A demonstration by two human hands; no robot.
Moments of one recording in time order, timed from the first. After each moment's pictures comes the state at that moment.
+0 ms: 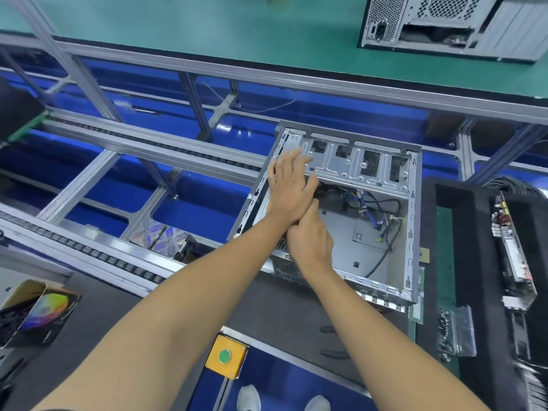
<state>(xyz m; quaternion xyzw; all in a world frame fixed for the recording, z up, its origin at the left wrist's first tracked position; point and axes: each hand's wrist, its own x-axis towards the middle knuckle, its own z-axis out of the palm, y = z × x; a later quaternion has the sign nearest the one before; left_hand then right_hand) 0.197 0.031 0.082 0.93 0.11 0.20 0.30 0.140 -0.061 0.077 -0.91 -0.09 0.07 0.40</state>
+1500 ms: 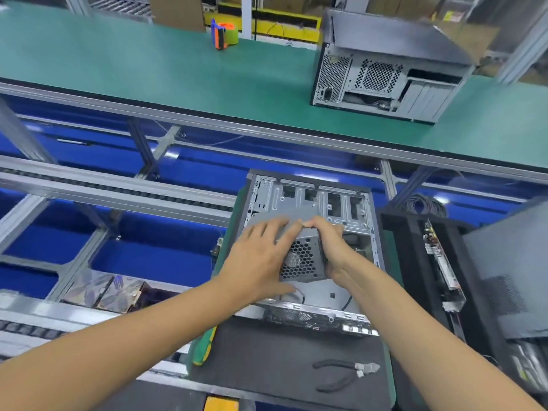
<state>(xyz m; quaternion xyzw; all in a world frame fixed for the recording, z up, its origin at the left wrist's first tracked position) 0.112 0.081 0.169 0.97 -0.15 0.15 0.09 0.183 -0.085 0.192 -0.69 0.19 0.30 0.63</state>
